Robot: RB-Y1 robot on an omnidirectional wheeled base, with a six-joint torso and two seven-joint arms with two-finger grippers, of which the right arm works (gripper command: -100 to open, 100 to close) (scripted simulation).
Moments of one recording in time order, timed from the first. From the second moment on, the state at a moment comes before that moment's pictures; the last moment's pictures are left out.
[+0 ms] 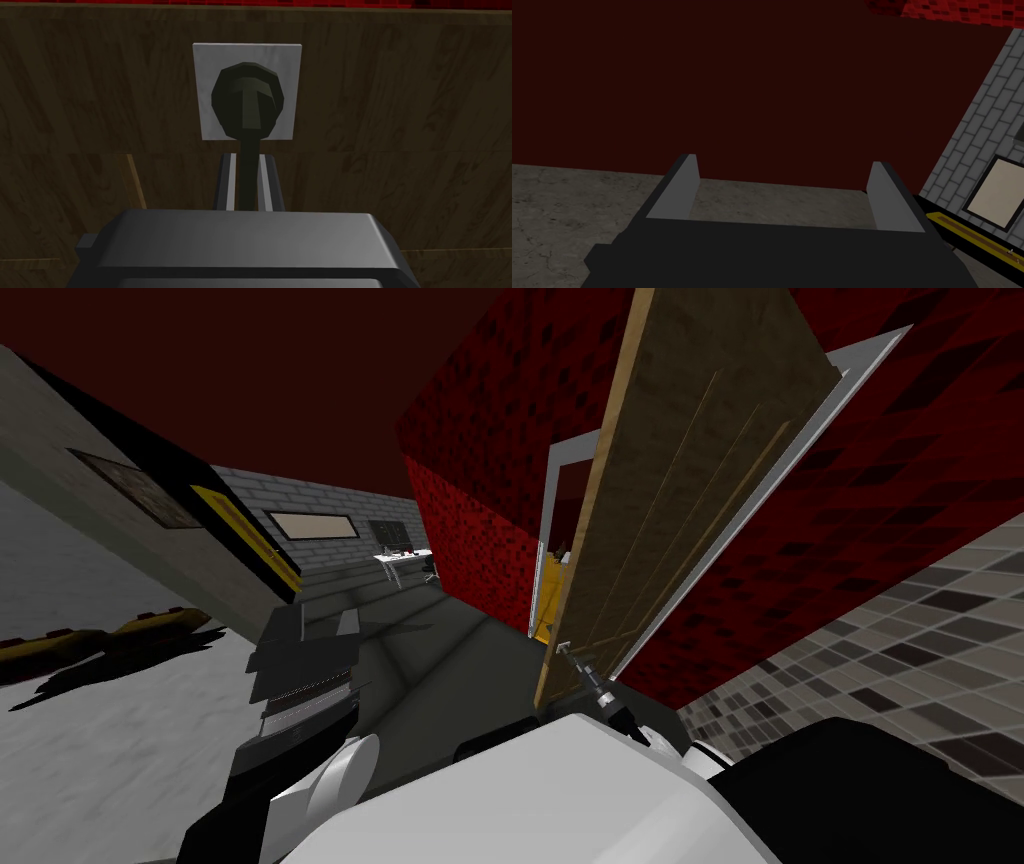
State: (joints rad) arm 0.07 -0.47 0.16 -0.40 -0.11 -1.29 -0.47
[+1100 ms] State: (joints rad) arm -0.01 -0.42 0.09 -0.45 -0.06 -1.13 -0.44
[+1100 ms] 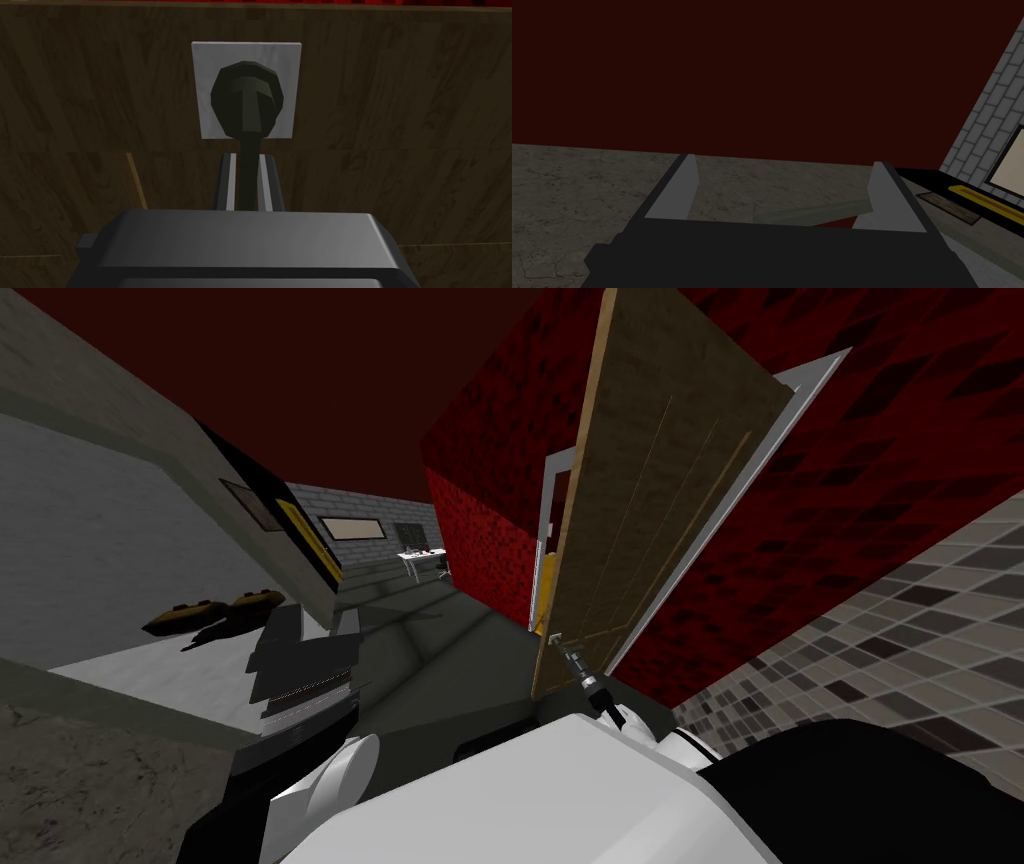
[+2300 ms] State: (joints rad) arm -0.13 -0.34 0.03 -0.44 0.01 -1.01 -0.40
